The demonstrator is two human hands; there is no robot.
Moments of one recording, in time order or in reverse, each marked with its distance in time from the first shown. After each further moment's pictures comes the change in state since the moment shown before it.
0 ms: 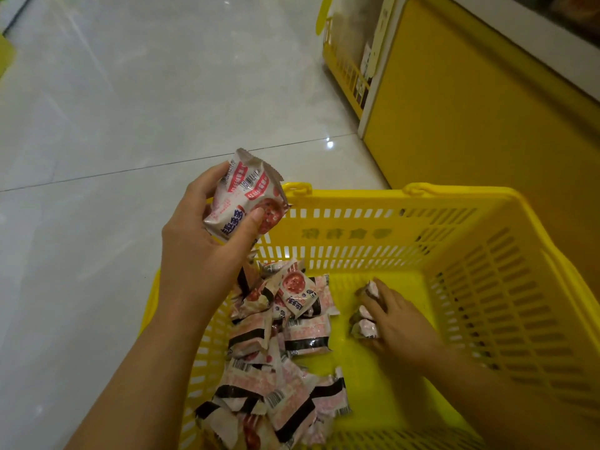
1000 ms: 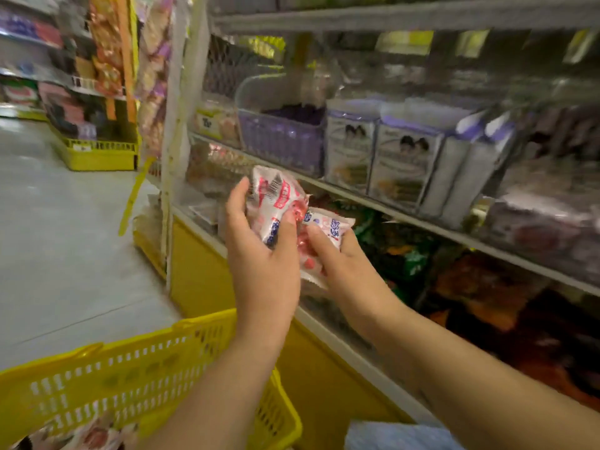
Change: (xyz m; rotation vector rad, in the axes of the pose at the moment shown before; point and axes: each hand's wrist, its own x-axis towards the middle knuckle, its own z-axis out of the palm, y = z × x) left_hand -0.068 0.413 0.071 -0.770 0.020 0.199; right_hand -0.353 -0.019 -0.371 1.389 1.047 0.130
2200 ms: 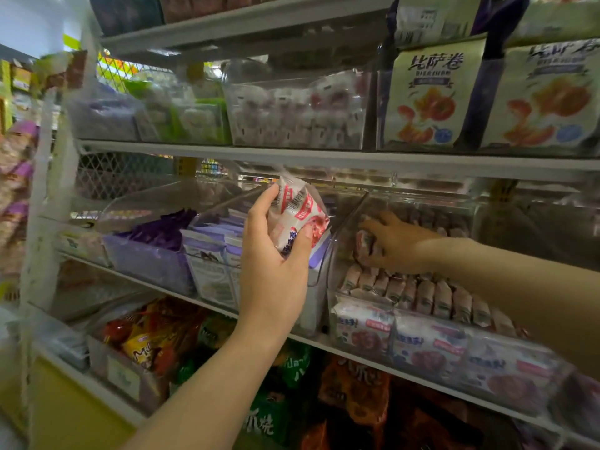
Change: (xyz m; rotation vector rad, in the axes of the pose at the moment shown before) left_hand 0.028 0.120 0.165 -0.233 -0.457 0.143; right_hand 0.057 -0.171 -0.286 -1.745 0.155 0.094
